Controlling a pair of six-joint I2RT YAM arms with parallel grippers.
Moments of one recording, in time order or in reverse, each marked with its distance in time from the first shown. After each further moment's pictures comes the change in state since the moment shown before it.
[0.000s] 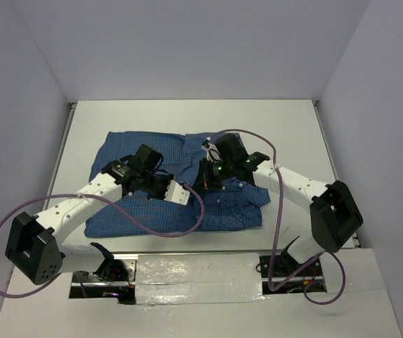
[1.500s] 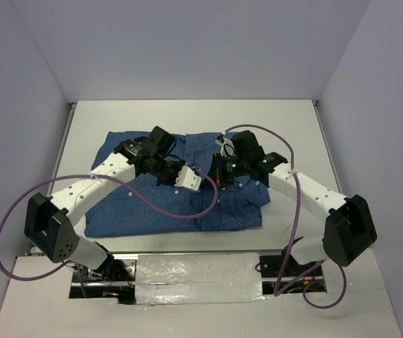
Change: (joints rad) left arm -0.027 0.180 0.313 -0.203 0.018 0.071; right arm -0.086 -0.143 -0.044 -0.049 -0.024 -0.060
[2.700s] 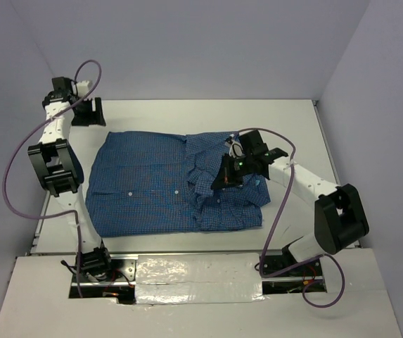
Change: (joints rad) left arm 0.879 0.732 0.765 0.145 -0.192 -1.080; right arm -0.134 0.105 -0.026 -0.053 -0.027 -0.077
